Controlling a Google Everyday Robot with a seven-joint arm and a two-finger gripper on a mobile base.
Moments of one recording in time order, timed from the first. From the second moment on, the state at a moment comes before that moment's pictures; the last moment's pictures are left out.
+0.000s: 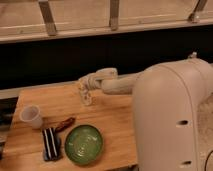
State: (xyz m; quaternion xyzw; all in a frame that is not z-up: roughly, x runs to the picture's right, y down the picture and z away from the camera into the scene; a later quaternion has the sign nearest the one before) arm -0.152 -0.036 0.838 -0.15 -0.33 0.42 0.83
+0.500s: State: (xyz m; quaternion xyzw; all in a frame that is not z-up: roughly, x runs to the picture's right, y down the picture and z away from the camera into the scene) arm -0.152 -0.036 0.838 -0.15 -0.33 0.42 0.83
